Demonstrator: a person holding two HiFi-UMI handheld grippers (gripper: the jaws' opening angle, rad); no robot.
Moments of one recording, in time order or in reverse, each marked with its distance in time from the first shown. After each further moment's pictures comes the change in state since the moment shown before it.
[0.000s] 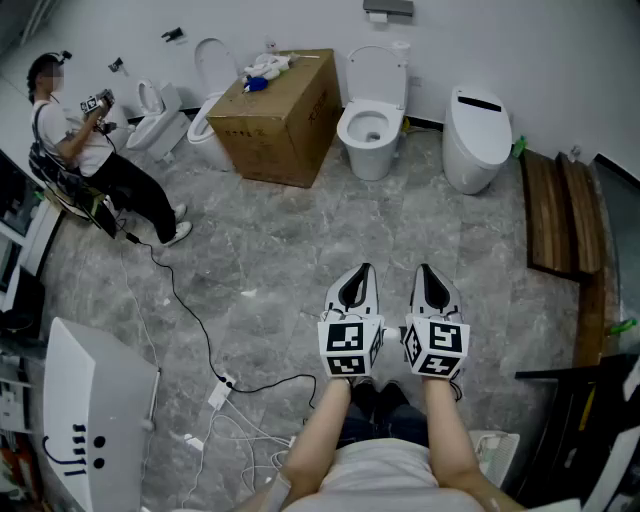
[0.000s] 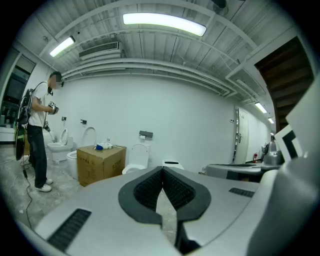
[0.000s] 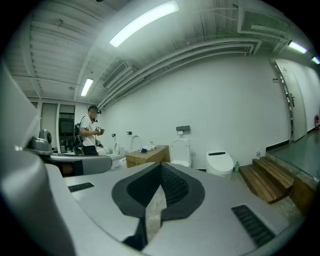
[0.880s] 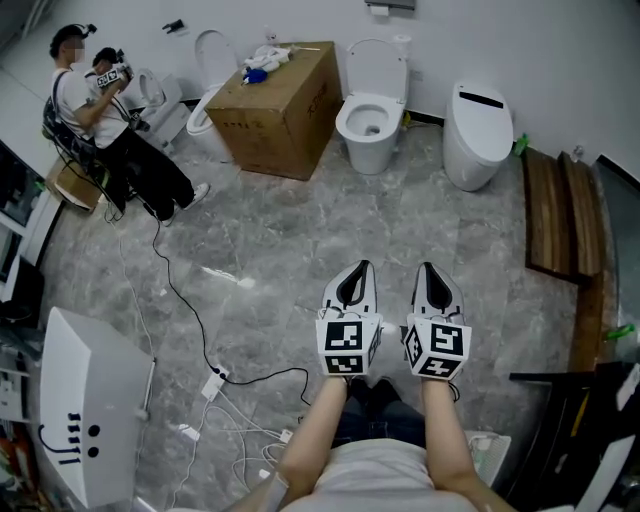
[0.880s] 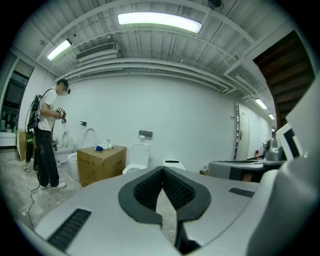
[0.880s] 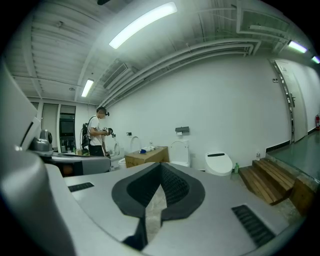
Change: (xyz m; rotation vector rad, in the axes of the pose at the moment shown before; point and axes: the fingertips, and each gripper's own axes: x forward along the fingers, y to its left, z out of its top) left arm 0.016 -0.023 -0.004 0.033 0.002 0.014; right arm -0.002 -0.033 0.000 -0.005 -0.016 0.006
